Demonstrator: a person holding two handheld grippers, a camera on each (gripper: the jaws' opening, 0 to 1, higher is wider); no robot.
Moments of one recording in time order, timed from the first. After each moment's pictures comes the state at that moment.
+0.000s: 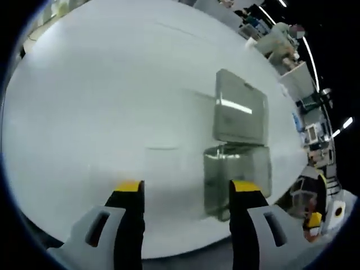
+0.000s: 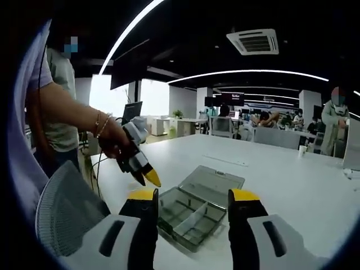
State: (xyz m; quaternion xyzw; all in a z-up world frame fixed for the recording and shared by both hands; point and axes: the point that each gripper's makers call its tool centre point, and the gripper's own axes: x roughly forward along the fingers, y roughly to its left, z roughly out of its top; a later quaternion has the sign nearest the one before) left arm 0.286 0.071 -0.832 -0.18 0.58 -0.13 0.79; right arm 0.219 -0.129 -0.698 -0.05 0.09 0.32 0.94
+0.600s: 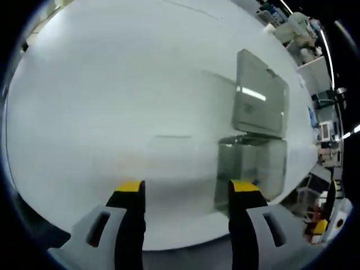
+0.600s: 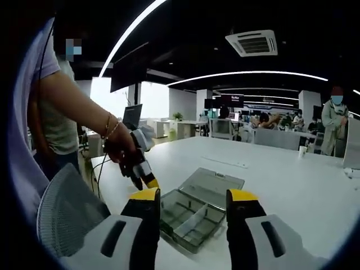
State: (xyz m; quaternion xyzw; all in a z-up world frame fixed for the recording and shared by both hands) left arm 0.276 0.074 -0.848 -0.14 0.63 -0.09 0.76; right arm 0.217 -0.130 -0.695 -0.05 0.08 0.32 0.94
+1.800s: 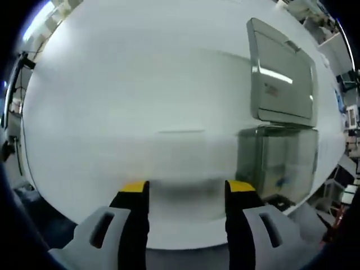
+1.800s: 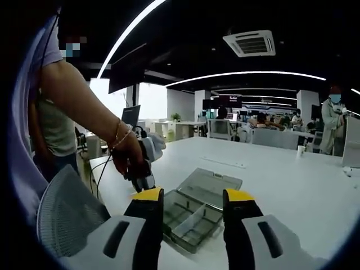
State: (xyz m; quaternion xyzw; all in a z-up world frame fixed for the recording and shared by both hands) left arm 0.271 0.080 -0.870 -0.03 0.67 -0.01 0.74; right arm 0.216 -0.135 -0.696 -0.04 0.08 0.32 0.94
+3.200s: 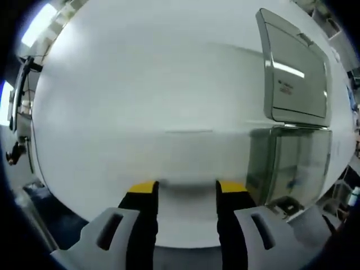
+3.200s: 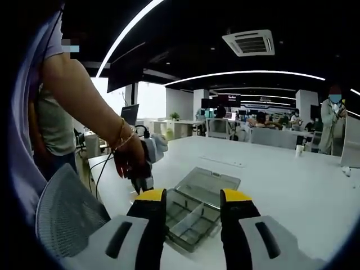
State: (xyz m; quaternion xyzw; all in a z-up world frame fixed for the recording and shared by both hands) left arm 0.272 0.090 -0.873 0.00 0.69 0.02 0.73; right arm 0.218 -0.139 -0.698 -0.05 0.08 0.31 0.95
